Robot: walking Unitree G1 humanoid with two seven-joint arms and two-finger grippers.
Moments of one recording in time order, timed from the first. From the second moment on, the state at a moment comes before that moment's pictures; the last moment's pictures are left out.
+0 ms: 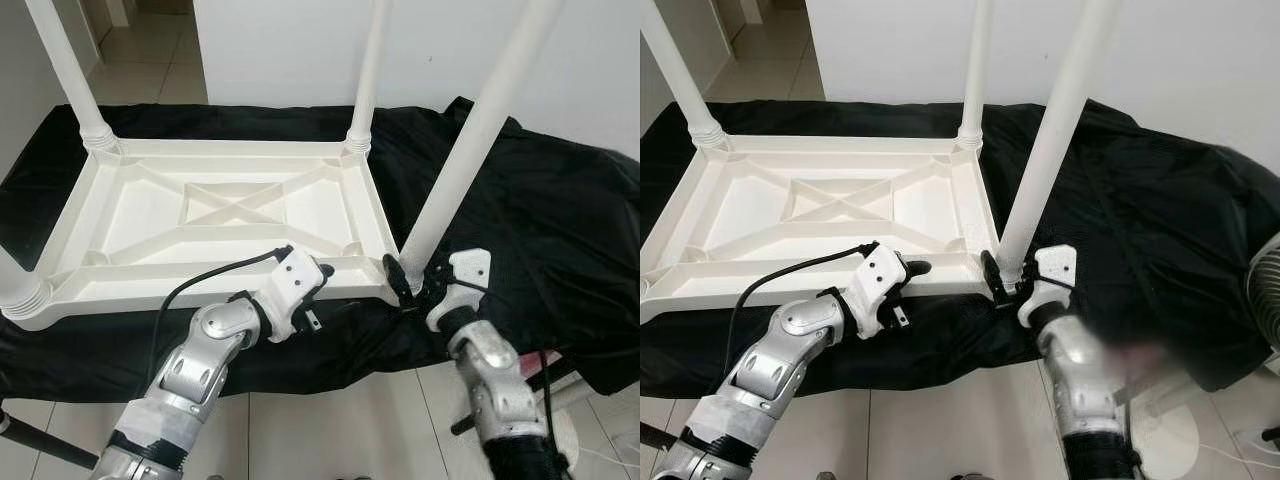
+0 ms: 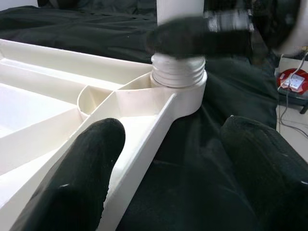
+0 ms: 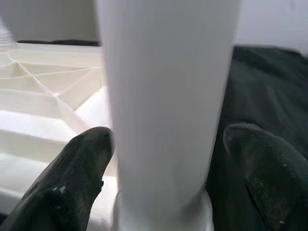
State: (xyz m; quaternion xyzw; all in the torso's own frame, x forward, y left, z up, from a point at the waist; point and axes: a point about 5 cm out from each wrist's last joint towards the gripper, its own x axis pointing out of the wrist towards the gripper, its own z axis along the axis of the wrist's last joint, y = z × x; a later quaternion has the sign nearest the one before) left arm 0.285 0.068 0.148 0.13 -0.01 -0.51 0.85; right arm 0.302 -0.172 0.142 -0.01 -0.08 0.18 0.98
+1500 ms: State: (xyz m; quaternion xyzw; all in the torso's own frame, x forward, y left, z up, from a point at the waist) left arm 0.283 0.065 0.151 0.12 -0.01 -0.51 0.85; right arm 0.313 -0.153 0.140 -0.01 -0.05 0.17 0.98
